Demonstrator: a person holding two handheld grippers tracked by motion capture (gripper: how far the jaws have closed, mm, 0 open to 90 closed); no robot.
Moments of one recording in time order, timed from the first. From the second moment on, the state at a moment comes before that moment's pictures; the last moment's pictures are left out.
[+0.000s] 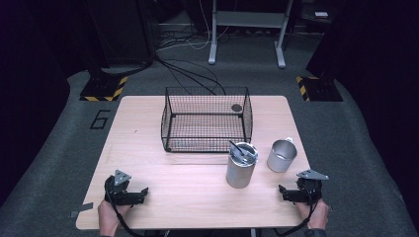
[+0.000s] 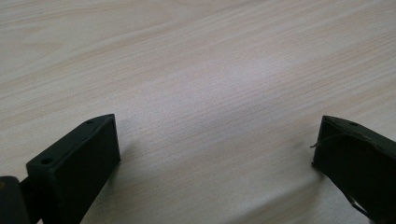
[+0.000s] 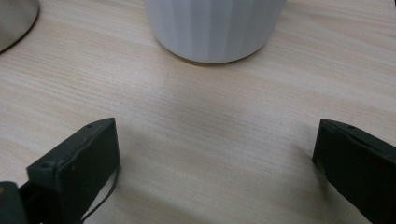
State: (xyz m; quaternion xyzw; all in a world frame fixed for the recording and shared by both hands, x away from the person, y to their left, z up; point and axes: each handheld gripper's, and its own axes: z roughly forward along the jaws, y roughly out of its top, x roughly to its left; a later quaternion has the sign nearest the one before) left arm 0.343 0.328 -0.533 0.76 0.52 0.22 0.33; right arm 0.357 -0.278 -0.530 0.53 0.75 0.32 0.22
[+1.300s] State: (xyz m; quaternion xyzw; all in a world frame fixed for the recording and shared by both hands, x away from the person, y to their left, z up) left arm 0.346 0.237 -0.465 0.80 0.40 0.19 0.39; right arm 0.358 -0.279 -0.530 0.53 0.75 0.32 0.23
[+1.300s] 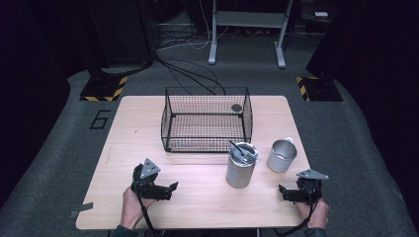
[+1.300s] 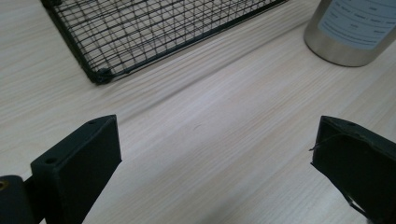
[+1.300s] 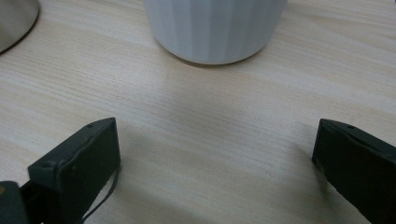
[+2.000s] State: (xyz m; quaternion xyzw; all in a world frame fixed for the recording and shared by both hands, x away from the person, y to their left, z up) left arm 0.358 0.192 -0.447 0.83 0.35 0.18 0.40; right arm 0.358 -0.279 -0.530 0.53 0.75 0.32 0.23
